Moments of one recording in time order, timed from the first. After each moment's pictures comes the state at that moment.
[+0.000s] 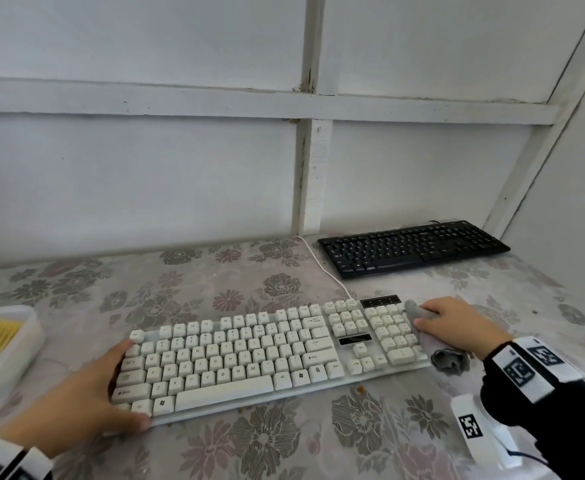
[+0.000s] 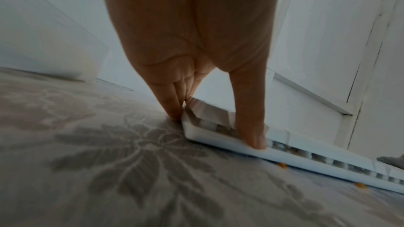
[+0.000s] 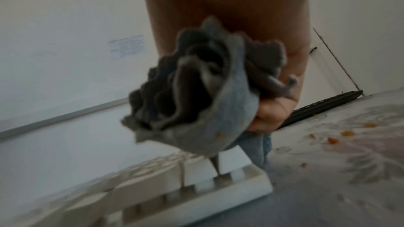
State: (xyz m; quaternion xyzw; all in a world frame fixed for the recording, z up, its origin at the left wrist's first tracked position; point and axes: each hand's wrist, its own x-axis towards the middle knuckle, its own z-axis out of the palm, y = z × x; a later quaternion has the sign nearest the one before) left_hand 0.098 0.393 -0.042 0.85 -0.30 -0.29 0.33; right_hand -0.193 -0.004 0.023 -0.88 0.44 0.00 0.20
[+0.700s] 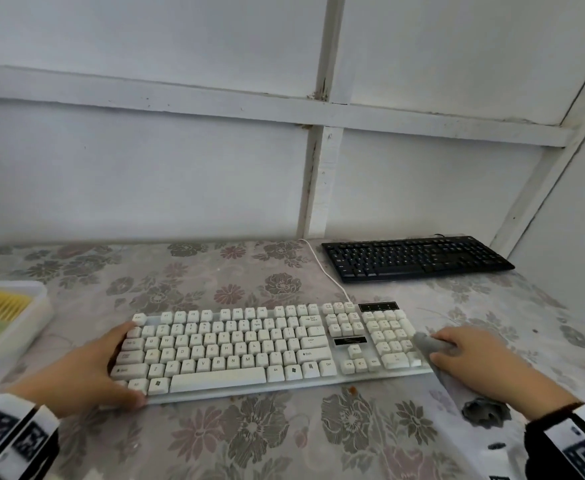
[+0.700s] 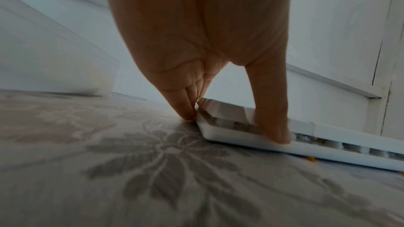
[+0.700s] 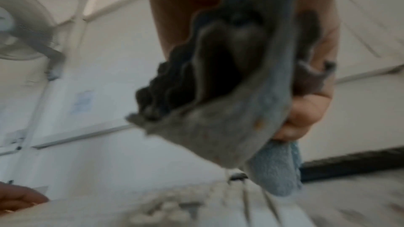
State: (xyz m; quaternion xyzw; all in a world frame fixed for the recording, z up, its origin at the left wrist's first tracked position) left_hand 0.086 0.388 -0.023 0.88 -0.30 -0.29 0.25; right_hand -0.231 0.034 0.044 -0.91 0.38 0.04 0.14
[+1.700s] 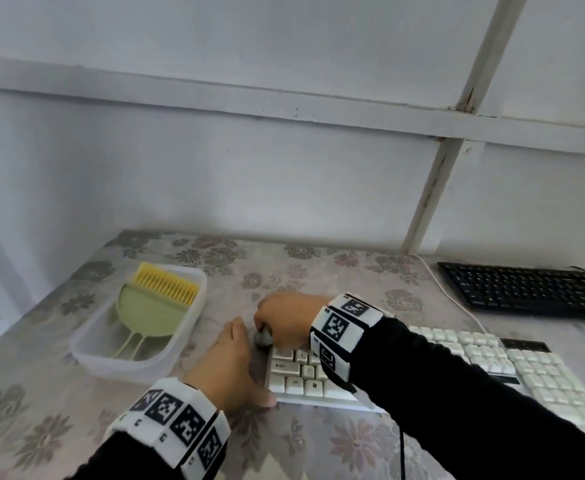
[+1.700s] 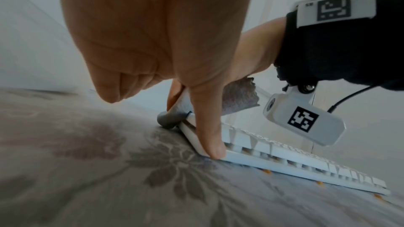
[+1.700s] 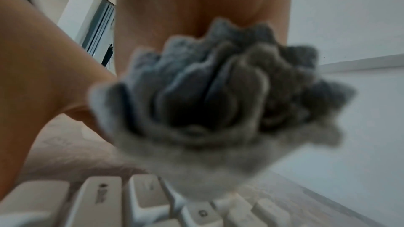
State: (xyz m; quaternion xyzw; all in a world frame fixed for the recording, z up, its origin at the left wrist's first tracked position) left_hand 0.070 0.412 0.000 0.92 -0.28 -0.19 0.20; right_hand 0.081 0.281 0.033 -0.98 -0.12 0.16 -0.04
